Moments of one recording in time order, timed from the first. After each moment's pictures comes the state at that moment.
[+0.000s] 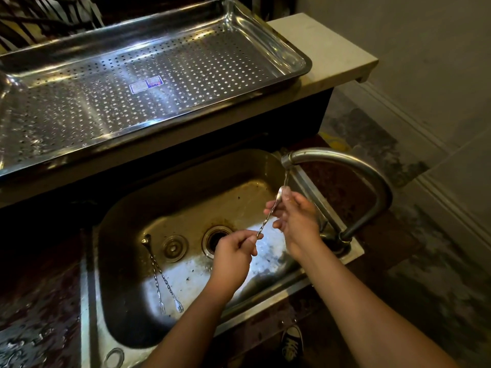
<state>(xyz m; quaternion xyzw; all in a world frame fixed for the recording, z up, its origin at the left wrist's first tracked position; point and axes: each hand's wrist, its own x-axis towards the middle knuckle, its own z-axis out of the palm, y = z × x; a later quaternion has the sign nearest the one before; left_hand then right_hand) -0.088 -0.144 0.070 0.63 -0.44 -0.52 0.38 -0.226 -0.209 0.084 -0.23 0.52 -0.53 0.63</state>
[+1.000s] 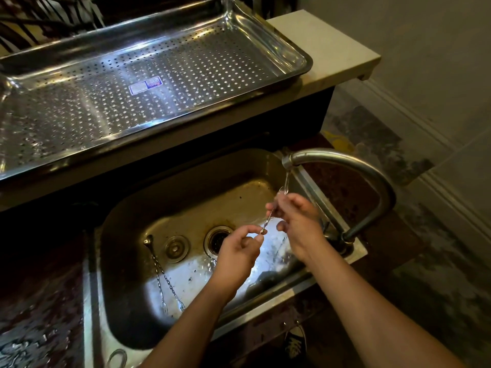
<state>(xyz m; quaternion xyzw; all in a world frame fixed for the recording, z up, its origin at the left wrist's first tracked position) -0.092 -0.147 0.079 0.58 -0.40 -0.59 0.40 -0.235 -0.209 0.084 -0.25 0.52 -0.51 0.64</state>
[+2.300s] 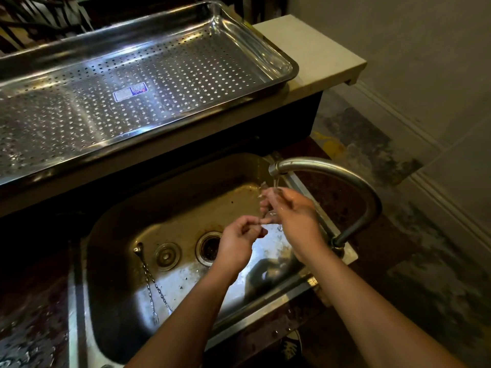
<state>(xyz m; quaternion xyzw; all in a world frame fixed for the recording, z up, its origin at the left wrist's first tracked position) -0.114 -0.188 0.082 0.59 -0.40 -0.59 0.38 -0.242 -0.217 0.107 -0.43 0.55 -0.48 0.53</state>
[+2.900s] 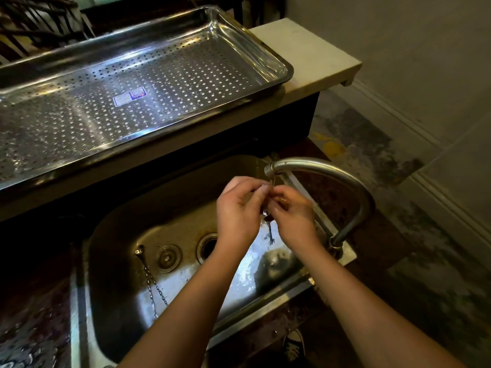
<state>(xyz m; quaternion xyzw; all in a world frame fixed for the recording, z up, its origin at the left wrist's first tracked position) -0.130 -0.214 0.145 0.55 -0.56 -0.35 0.51 -0.245 -0.214 0.109 -0.51 0.51 -0.51 0.47</state>
